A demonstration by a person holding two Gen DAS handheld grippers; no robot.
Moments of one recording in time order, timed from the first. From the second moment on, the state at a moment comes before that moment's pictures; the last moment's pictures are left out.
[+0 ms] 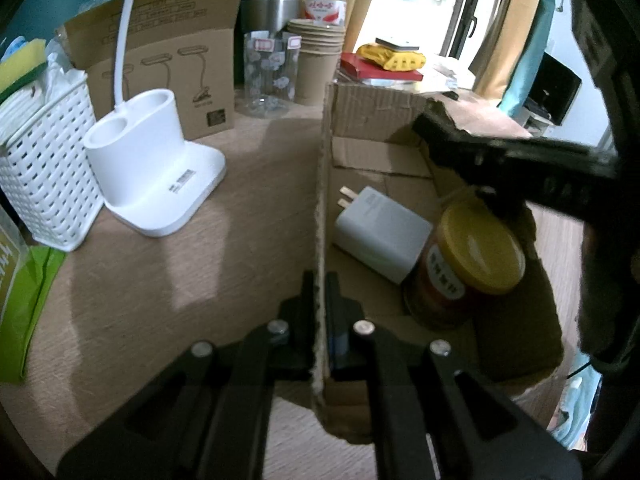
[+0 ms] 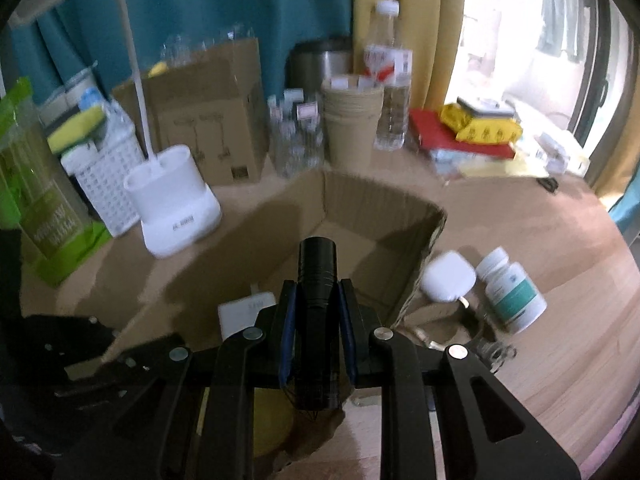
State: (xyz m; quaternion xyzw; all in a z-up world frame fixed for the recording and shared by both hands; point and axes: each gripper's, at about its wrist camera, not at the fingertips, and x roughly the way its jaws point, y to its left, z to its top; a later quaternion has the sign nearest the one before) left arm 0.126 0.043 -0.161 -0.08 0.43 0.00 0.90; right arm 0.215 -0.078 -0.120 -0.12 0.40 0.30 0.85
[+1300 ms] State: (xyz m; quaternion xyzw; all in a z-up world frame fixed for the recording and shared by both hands) left arm 0.126 0.045 -0.163 -0.08 0.43 0.00 0.90; right arm 0.213 -0.186 -0.093 -0.05 0.38 0.21 0.90
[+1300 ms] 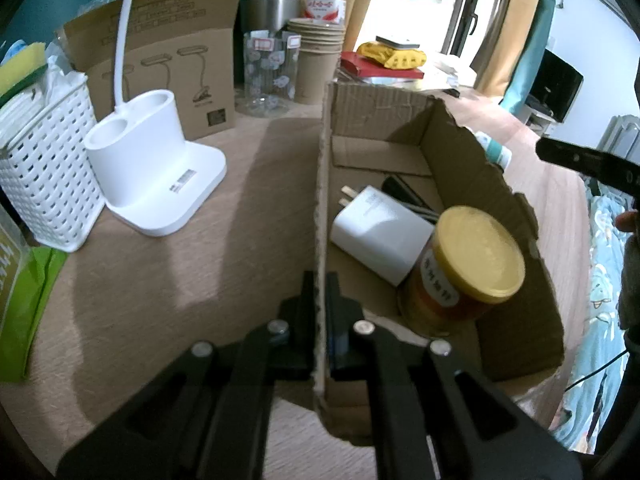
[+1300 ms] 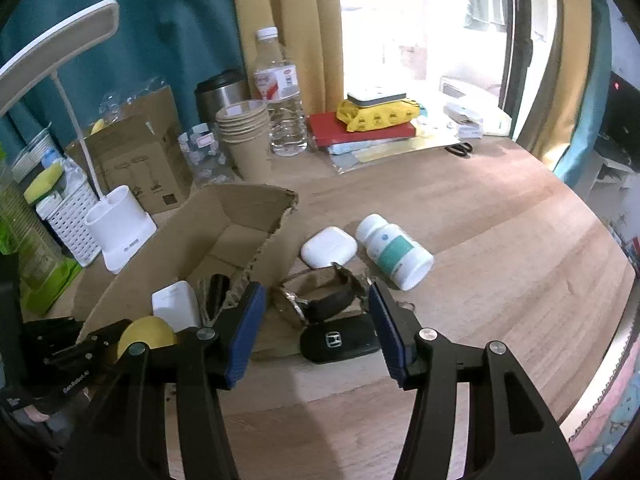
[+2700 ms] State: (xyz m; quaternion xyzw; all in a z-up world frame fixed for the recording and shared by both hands) left arm 0.128 0.047 -0.167 -0.08 0.43 0.00 0.90; right arm 0.235 -0.136 -0.139 -0.18 0.39 0.28 0.86
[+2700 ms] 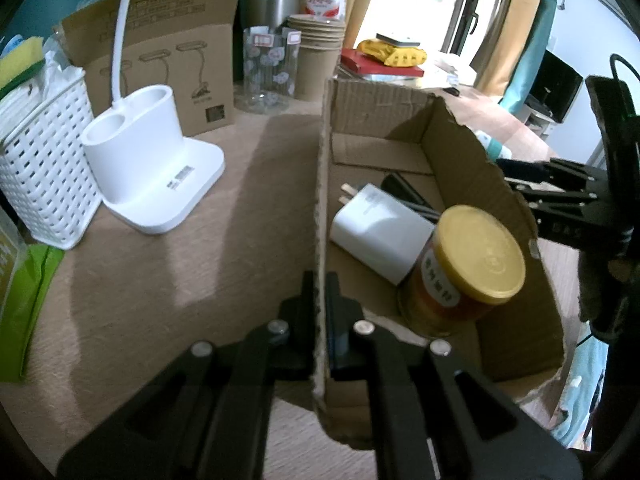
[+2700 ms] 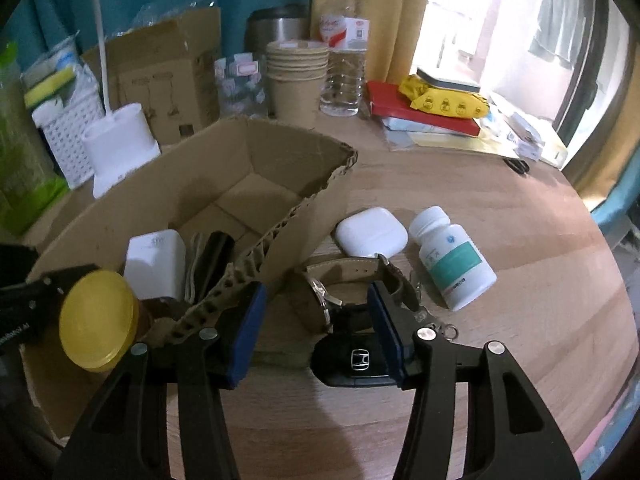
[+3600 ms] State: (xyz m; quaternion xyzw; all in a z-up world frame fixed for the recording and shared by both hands) left arm 0.128 0.047 -0.167 -0.08 0.43 0.00 0.90; right arm 0.228 -0.121 -0.143 -0.27 0.40 0.30 0.83
